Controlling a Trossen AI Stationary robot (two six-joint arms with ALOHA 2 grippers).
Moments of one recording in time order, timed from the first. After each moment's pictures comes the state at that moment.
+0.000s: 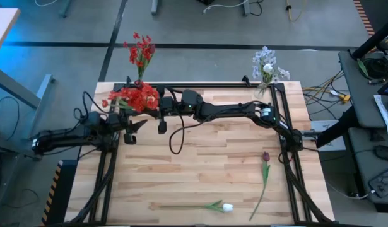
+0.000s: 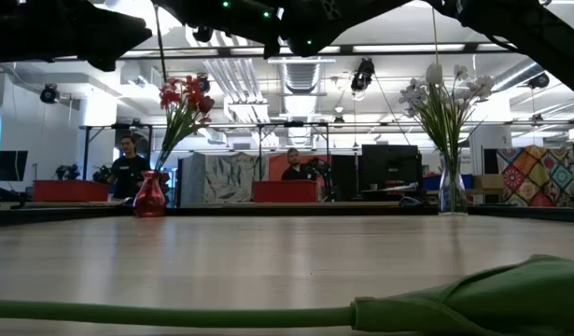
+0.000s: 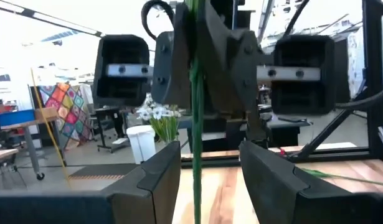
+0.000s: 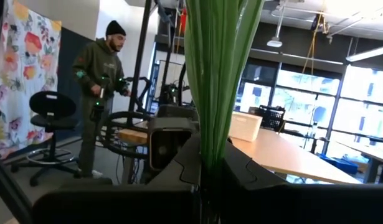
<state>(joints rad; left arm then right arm) 0.14 0.19 0.18 0.25 -0.07 0.17 -0.14 2.32 1.98 0.66 -0.30 -0.13</state>
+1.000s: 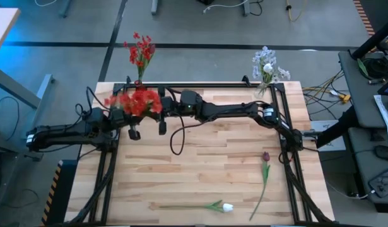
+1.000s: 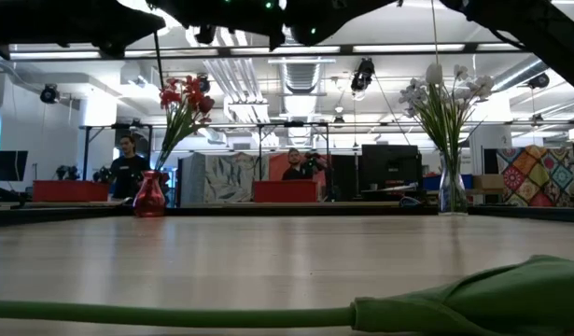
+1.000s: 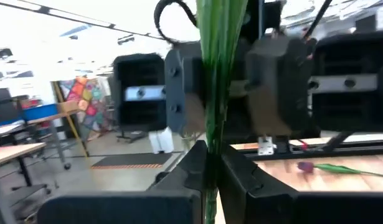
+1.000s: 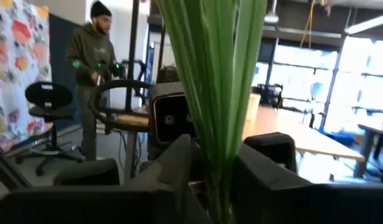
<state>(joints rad) 0.14 0.38 0.30 0.27 -0.15 0.22 -0.13 2.28 1.97 0.54 -0.25 -0.10</state>
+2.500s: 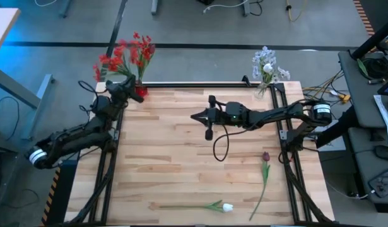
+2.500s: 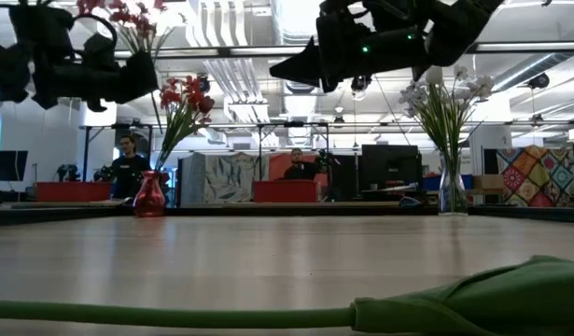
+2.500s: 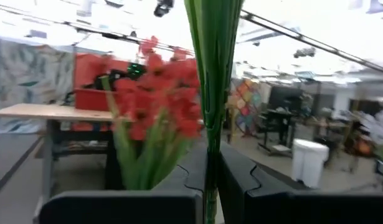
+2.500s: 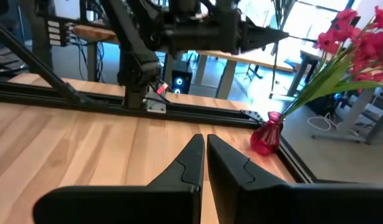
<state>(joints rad) 0.85 0.76 0.14 0.92 -0.21 -0.05 -0.15 1.63 0.86 0.69 -0.04 -0.21</state>
